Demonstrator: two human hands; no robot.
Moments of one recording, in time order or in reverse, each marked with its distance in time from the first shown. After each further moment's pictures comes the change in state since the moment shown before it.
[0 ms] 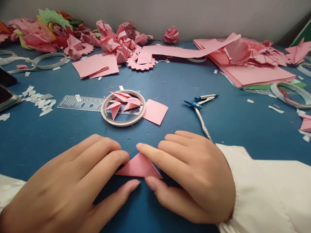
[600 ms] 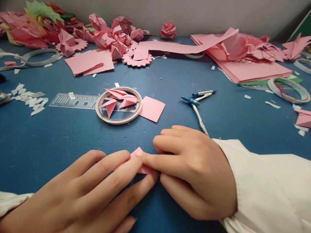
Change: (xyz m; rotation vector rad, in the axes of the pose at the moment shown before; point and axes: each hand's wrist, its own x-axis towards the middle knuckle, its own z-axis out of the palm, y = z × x) left_hand -0.006 -0.003 0.006 0.064 0.036 0.194; right_hand 0.009 0.005 -0.016 0.149 -0.140 0.009
